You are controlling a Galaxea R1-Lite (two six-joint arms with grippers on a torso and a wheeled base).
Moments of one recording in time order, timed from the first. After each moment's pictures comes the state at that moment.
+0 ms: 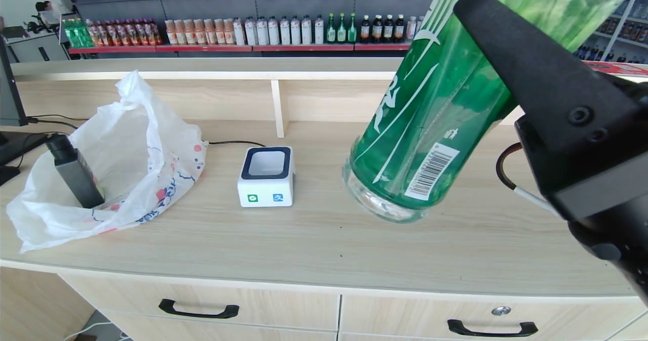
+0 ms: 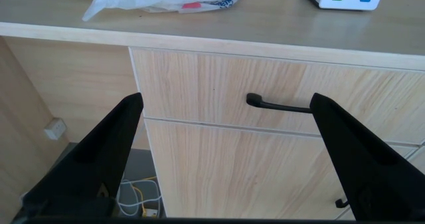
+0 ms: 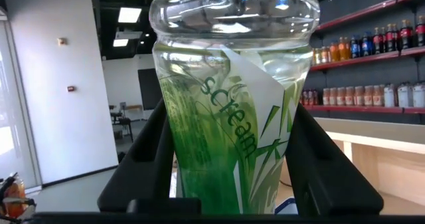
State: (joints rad) left arm 0.00 0.00 0.00 -0.01 0.00 0.02; right arm 0.95 1.50 -0.63 -1.57 0.04 0.08
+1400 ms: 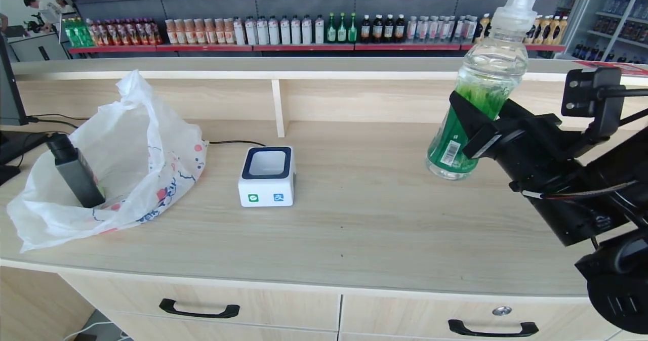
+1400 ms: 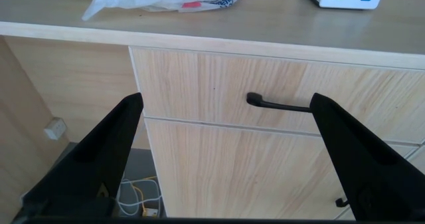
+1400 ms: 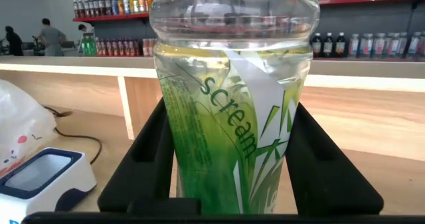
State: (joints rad) left arm 0.00 0.00 0.00 -0.01 0.00 0.03; right arm 0.44 1.71 -0.62 -1.57 -0.13 -0.07
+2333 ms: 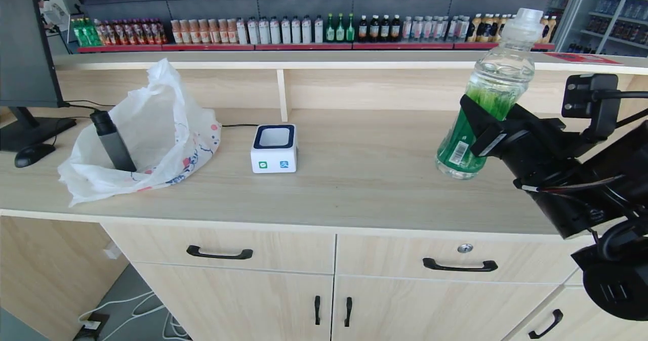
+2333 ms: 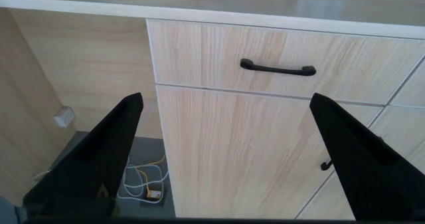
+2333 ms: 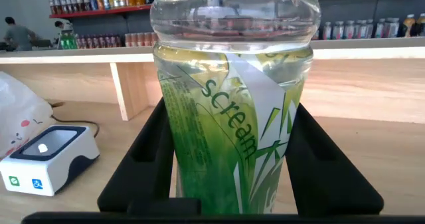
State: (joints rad) left arm 0.00 0.00 0.00 -0.01 0.00 0.02; right arm 0.37 1.74 -0.63 -1.57 -0.13 -0.04
